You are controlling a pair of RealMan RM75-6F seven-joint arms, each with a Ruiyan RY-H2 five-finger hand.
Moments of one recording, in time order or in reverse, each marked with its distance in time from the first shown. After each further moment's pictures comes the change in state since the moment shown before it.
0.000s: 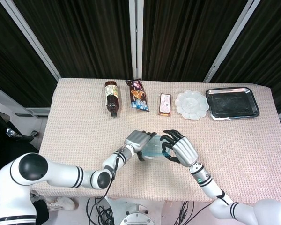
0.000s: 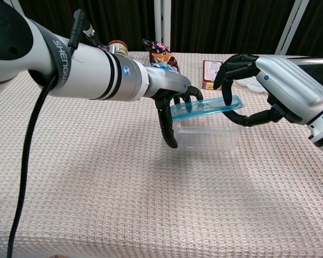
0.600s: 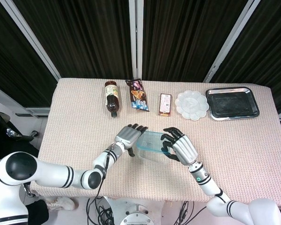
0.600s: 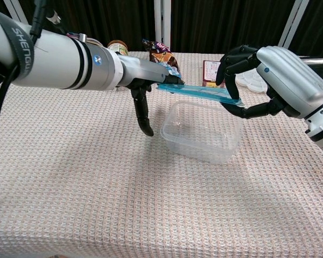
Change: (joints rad) left arm 0.040 0.094 0.051 -0.078 0.032 0.066 -0.005; right arm 0.016 -0.048 0.020 0.085 -0.010 0.069 0.005
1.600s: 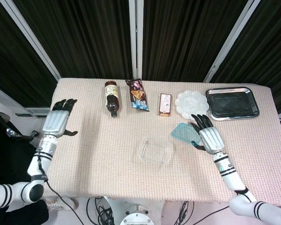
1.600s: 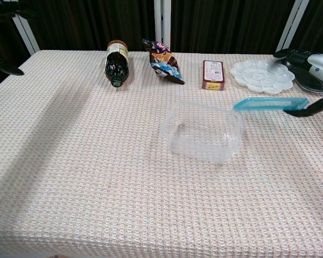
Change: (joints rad) left arm 0.553 0.296 0.119 -0.040 0.534 0.456 -0.352; right arm -0.066 0.339 0.028 -0.301 0.280 -0.355 -0.147
